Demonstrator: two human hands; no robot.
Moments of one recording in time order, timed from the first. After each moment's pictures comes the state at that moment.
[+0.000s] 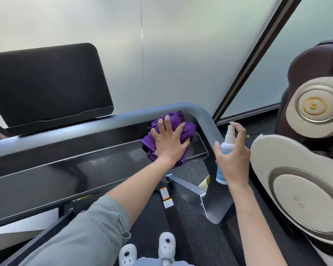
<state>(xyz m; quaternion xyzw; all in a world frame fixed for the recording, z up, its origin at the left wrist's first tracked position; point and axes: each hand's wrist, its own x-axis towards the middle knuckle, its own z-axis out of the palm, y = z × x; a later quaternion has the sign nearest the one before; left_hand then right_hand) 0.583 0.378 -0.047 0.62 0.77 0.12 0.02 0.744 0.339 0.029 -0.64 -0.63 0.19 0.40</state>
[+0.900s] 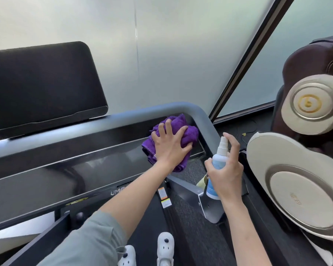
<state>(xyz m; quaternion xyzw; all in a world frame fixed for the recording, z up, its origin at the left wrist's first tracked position) 0.593 0.368 -0.042 0.65 0.75 0.11 0.03 0.743 0.304 0.016 -0.63 -0.61 0.23 0.42</state>
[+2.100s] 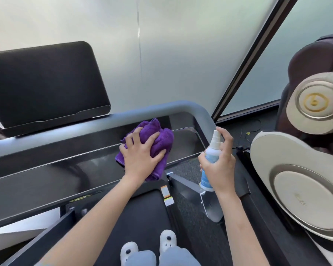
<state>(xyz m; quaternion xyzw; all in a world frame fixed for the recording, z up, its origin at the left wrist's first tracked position) 0.521 0.310 -0.048 0.59 0.79 0.19 0.03 0.726 0.315 0.021 -0.59 -0.62 0.30 0.42</state>
